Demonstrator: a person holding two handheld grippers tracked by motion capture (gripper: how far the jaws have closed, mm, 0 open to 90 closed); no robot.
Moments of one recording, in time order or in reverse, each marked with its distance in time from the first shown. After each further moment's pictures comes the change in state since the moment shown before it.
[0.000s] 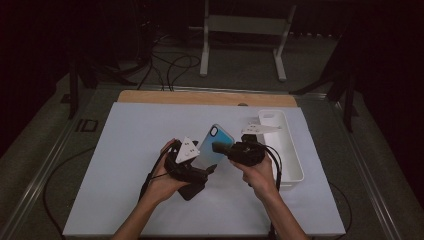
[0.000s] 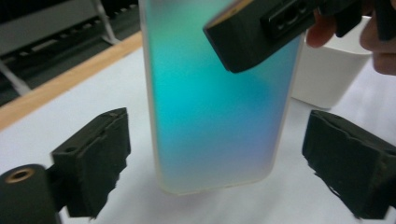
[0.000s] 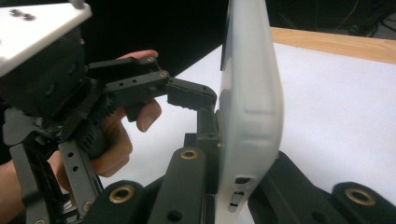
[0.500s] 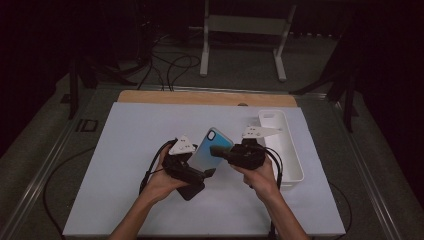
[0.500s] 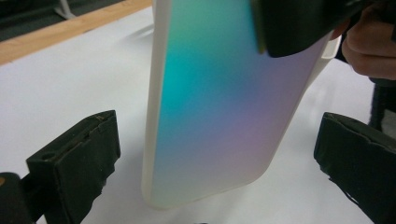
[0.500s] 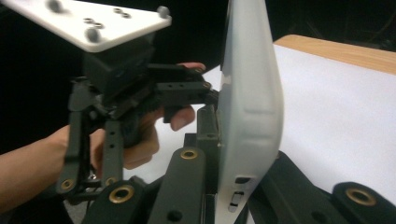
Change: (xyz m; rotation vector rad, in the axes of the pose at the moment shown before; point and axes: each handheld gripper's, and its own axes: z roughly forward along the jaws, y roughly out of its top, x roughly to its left) left arm 0.015 -0.007 0.002 0.018 -0.164 -0.127; right arm 0.009 0.000 -0.005 -0.007 0.101 -0.075
